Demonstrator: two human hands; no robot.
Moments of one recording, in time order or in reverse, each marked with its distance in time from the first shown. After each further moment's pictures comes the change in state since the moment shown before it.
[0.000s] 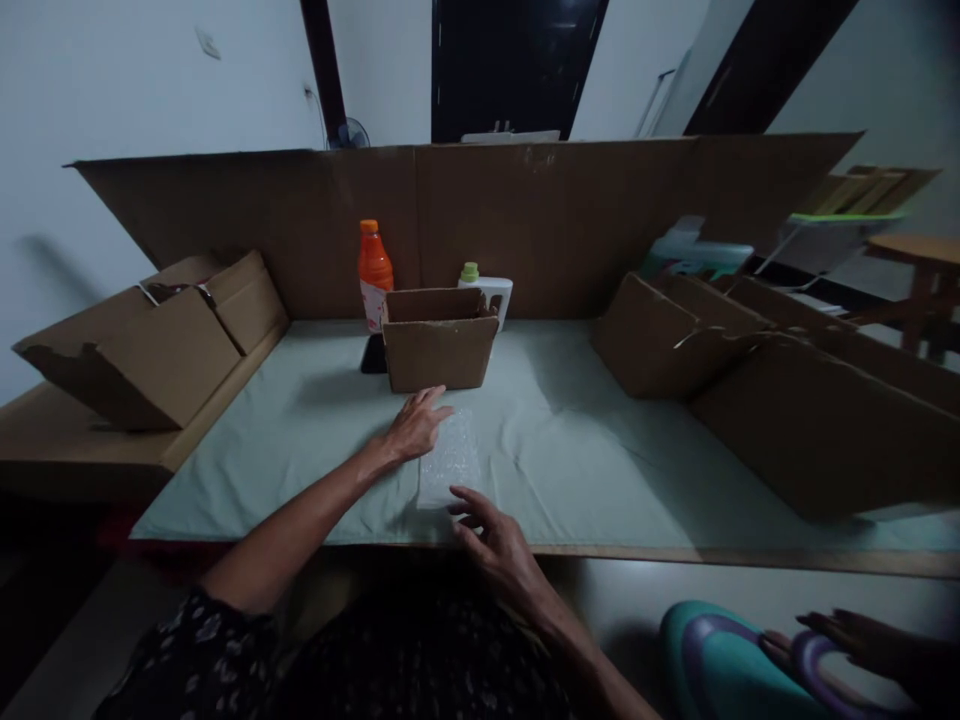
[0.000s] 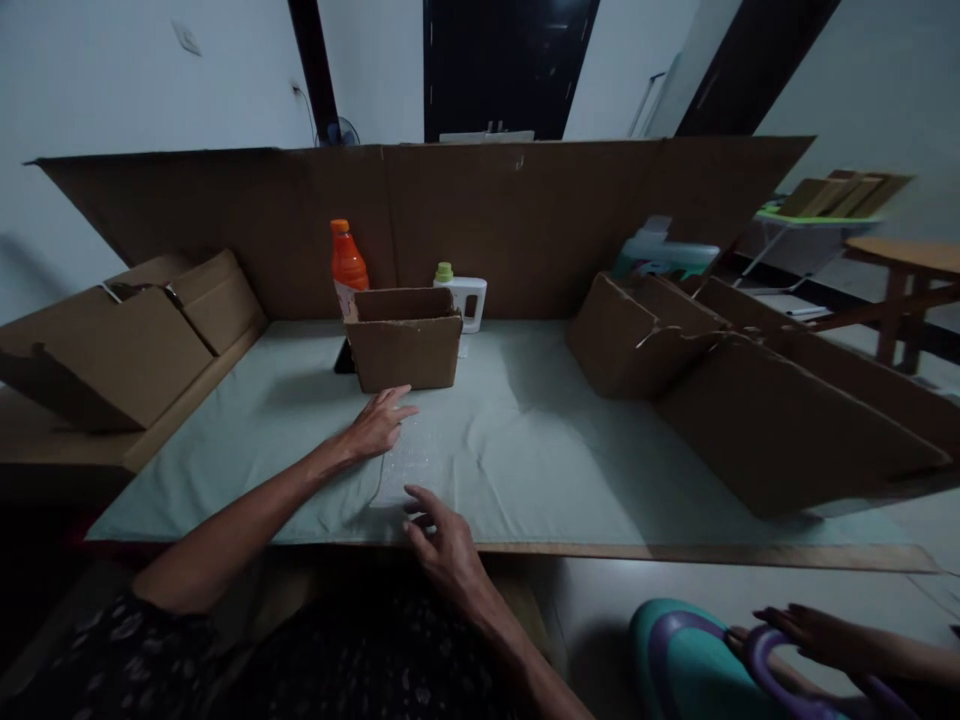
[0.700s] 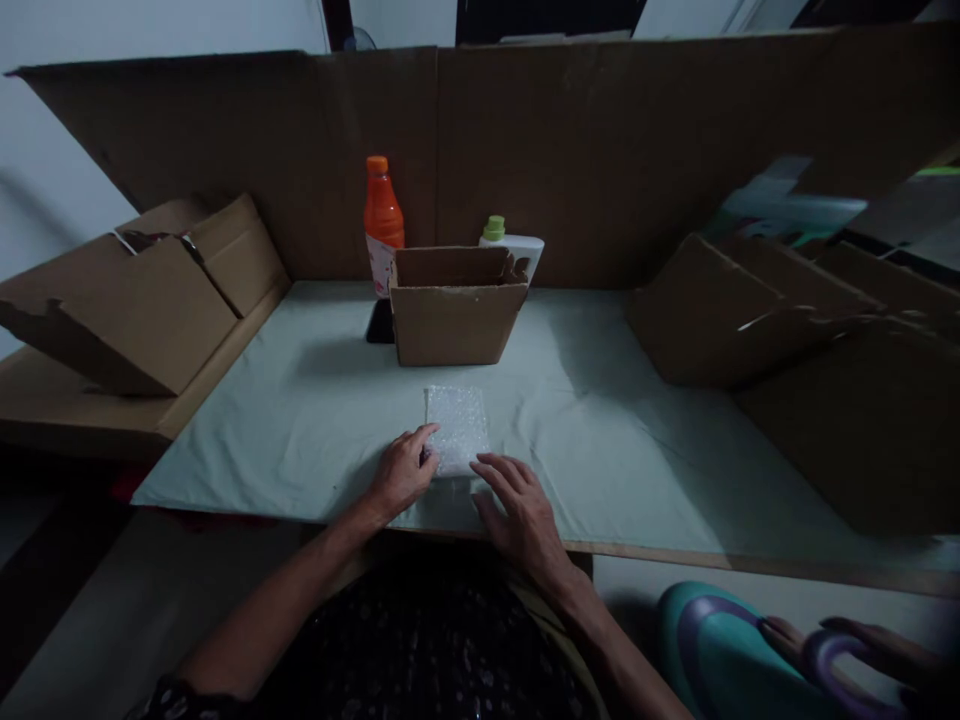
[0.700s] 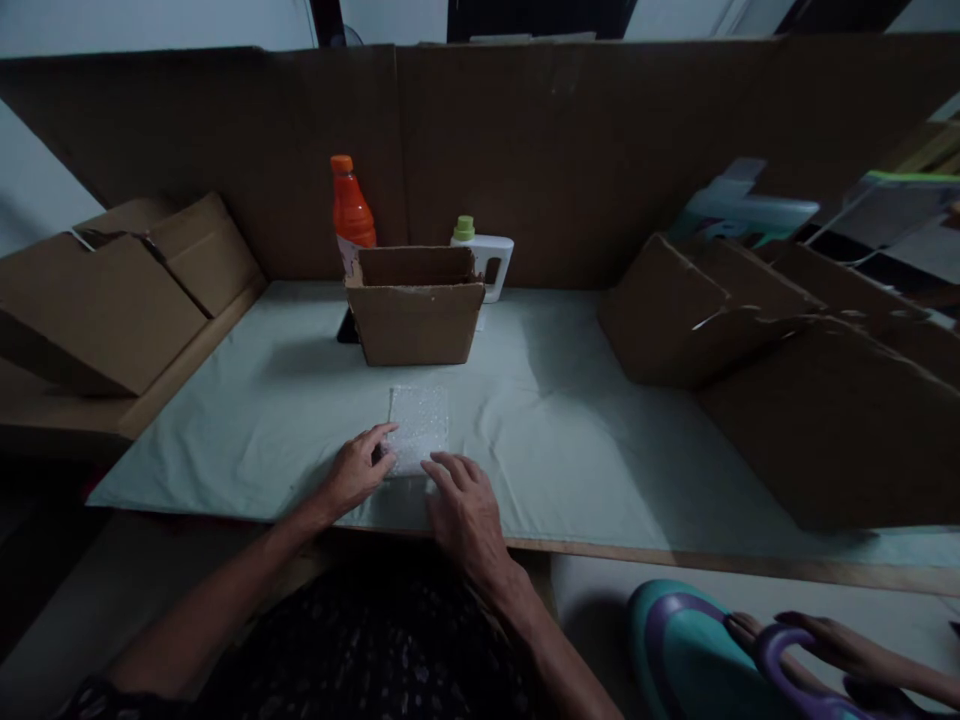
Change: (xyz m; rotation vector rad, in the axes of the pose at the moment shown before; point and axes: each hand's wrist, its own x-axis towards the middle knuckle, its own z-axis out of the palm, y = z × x) left_hand -0.078 0.011 0.046 -0.216 0.176 -0.357; right_hand 0.022 0.013 -0.018 -0.623 0.171 -0.430
